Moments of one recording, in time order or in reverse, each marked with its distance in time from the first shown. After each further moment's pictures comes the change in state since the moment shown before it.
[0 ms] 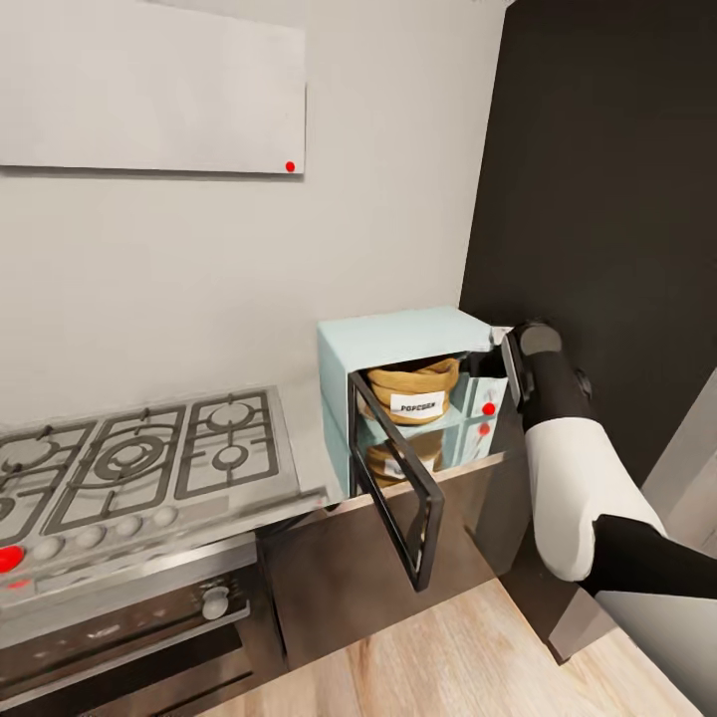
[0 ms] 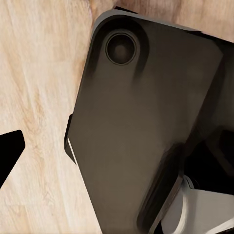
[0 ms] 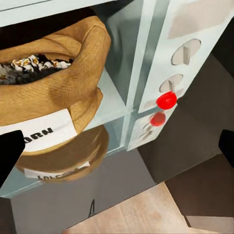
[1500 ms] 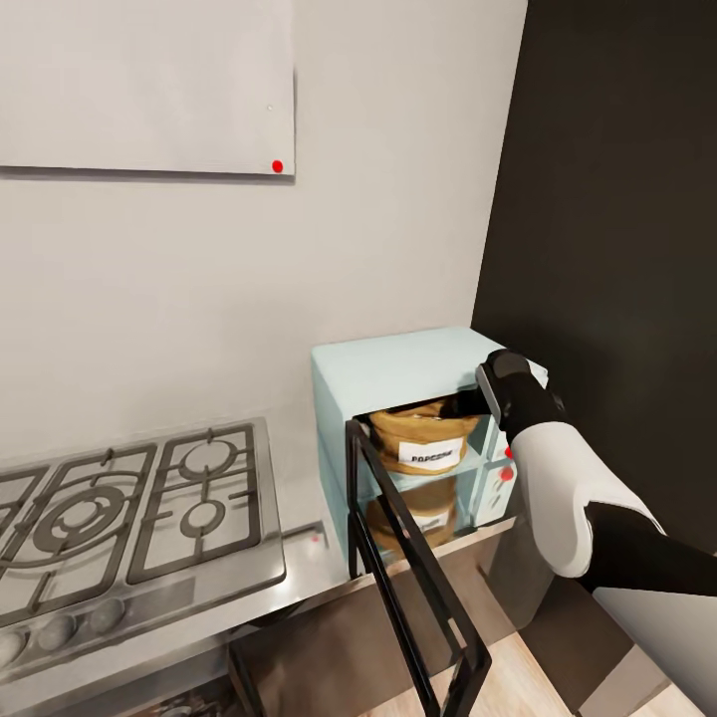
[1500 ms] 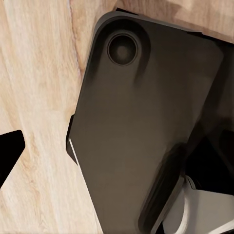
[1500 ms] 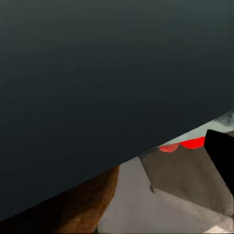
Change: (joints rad) left arm 0.000 0.003 0.000 -0.001 -0.001 0.002 0.000; right arm -0.013 0.007 0.007 0.275 -0.012 0.000 -0.145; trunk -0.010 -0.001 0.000
